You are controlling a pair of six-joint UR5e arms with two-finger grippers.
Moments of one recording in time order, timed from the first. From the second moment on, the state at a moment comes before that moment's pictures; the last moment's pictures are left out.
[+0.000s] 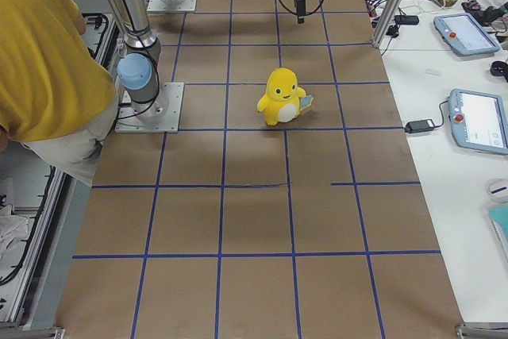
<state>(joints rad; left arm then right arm) -1.81 -1.94 -1.73 -1.71 2.56 -0.40 1.59 -1.46 1.47 -1.77 -1.60 -0.02</state>
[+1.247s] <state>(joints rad) -1.67 -2.03 -1.81 -1.83 2.81 -0.70 1.59 -1.46 1.47 -1.77 -1.60 -0.02</state>
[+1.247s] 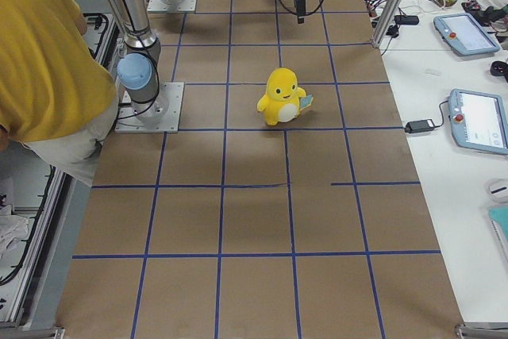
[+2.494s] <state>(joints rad) -1.63 -2.03 -1.82 -1.88 2.83 -0.72 1.59 -1.46 1.47 -1.77 -1.60 -0.02</state>
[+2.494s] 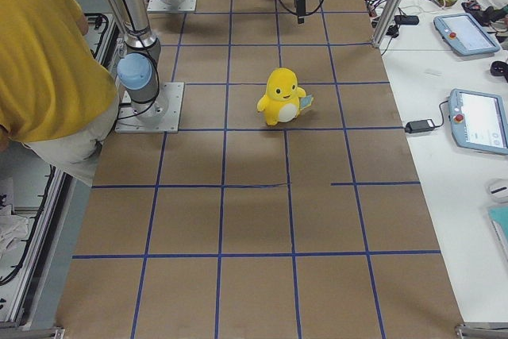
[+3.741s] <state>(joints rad) -1.64 -2.04 -1.82 -1.88 2.83 -0.76 1.59 -1.46 1.47 -1.77 -1.60 -0.02</state>
